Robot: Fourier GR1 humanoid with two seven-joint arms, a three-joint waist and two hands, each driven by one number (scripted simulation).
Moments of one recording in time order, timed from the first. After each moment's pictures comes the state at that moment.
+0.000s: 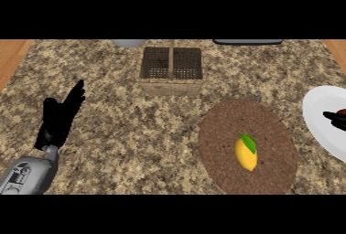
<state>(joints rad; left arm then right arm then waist) -0.22 0.41 -0.17 -1.36 0.14 0.18 0.20 0.08 -0.89 -0.12 -1.76 0.07 0.59 -0.50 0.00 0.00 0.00</state>
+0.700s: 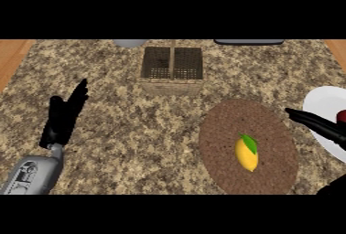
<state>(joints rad) -0.23 0.34 -0.10 -1.37 0.04 0.13 0.23 -0.02 -0.64 -0.04 -1.65 0.31 0.56 -0.49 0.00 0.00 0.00</state>
